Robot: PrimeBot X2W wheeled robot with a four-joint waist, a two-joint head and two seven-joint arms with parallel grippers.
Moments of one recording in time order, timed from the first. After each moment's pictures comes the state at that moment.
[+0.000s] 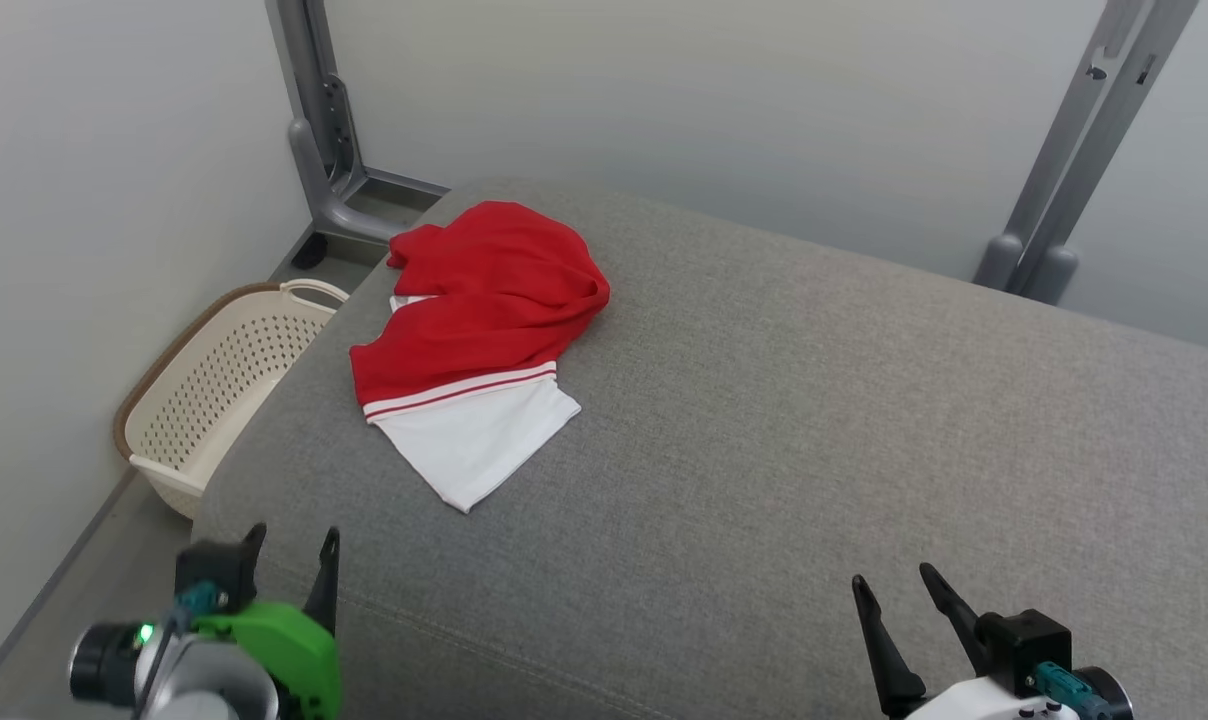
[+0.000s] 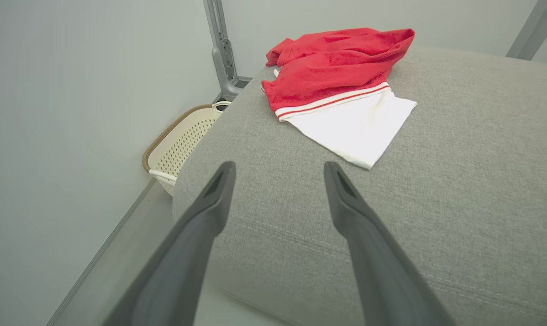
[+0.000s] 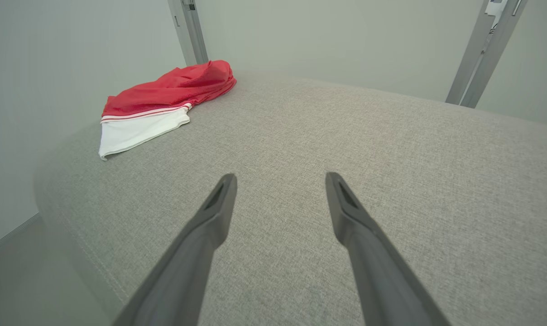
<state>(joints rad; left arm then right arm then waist) -0.10 0.18 -0.08 0.49 -0.15 -0.13 -0.12 0.05 -0.05 0.12 0.36 0.16 0.13 -0.26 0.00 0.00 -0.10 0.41</state>
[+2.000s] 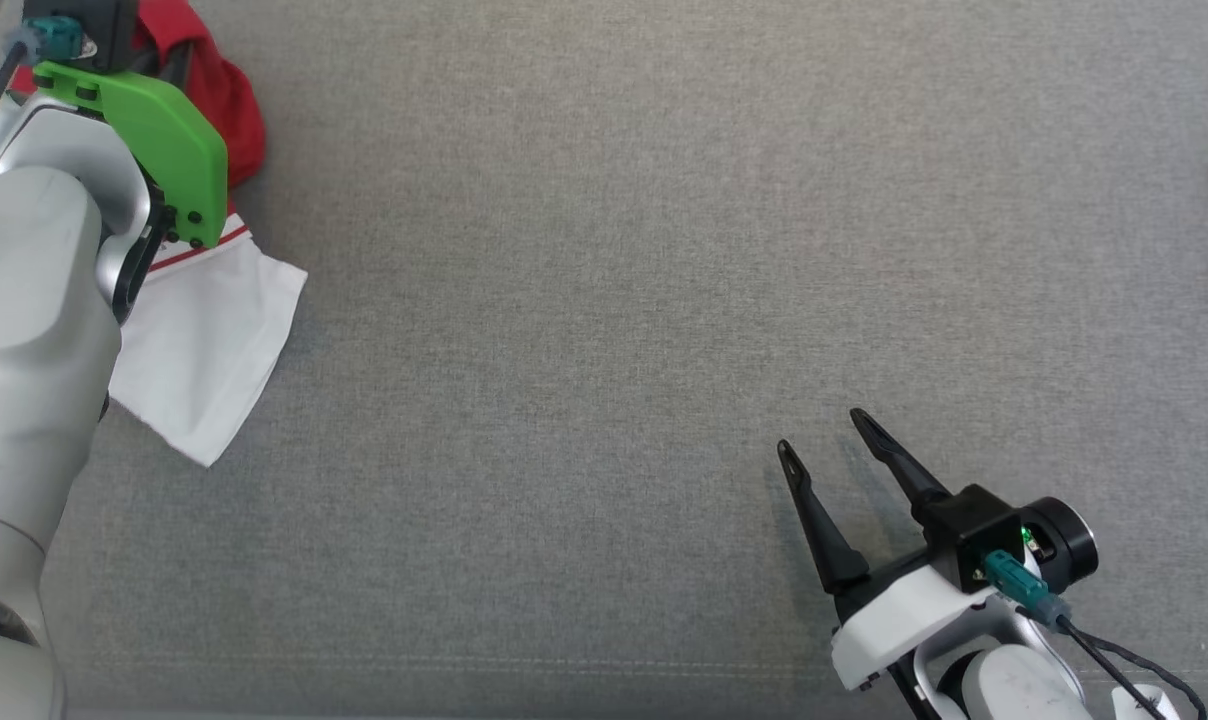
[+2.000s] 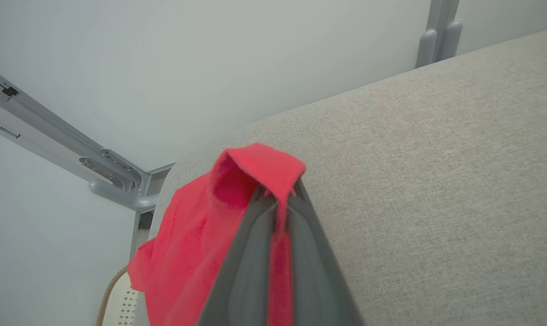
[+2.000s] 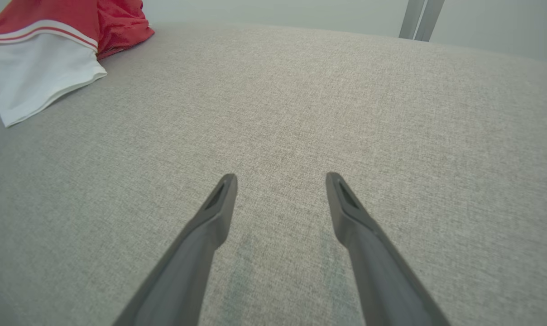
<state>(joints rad) -1.18 0.37 -0.78 1.05 -0.60 -0.11 -0.04 -0.06 -0.07 0.22 0.02 0.01 0.13 -0.10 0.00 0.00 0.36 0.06</state>
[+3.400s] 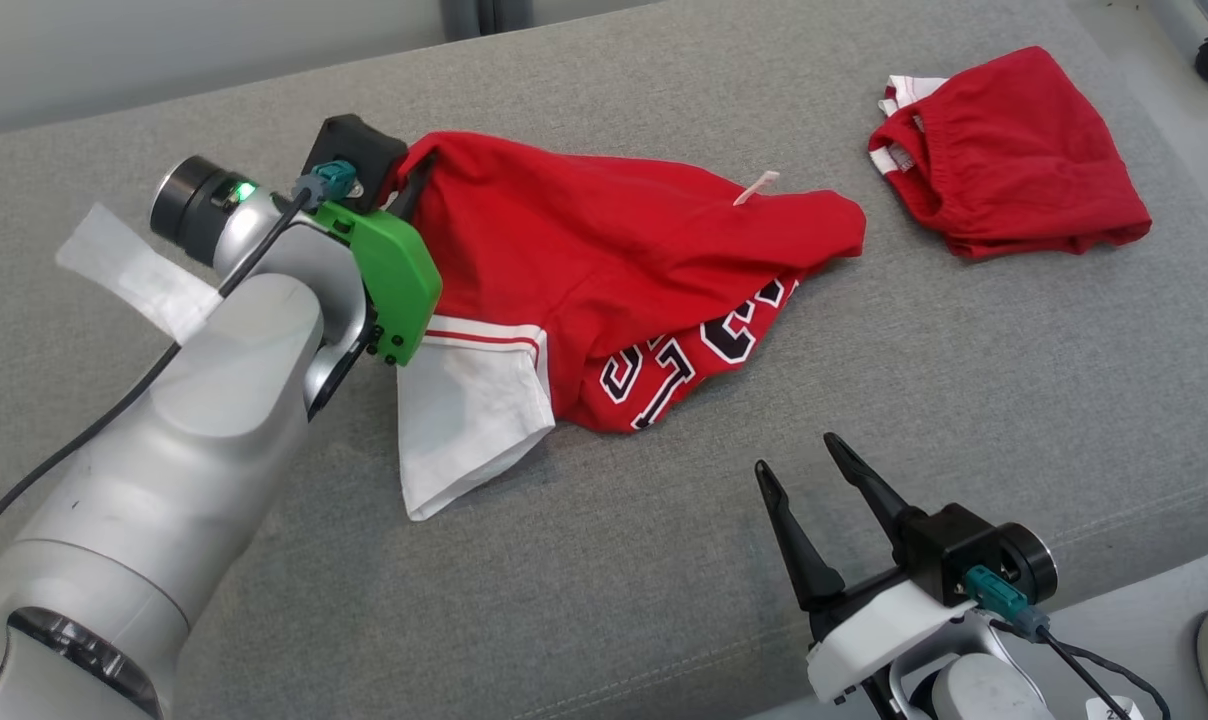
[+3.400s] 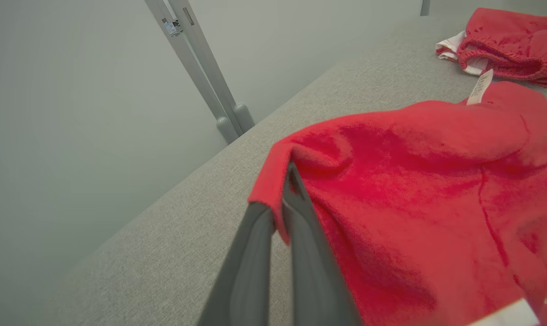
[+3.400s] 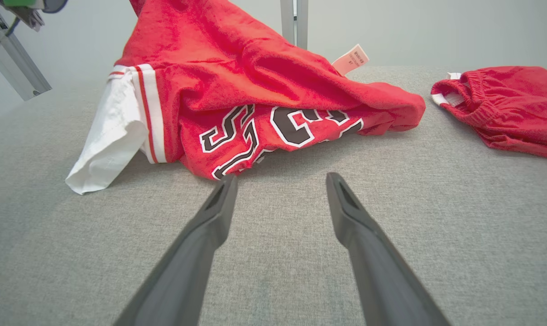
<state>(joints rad) -1.08 0.25 -1.01 0.91 -0.65 -0.08 -0.10 -0.09 -0.05 0.26 0.18 0.10 0.13 -0.21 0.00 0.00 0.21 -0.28</state>
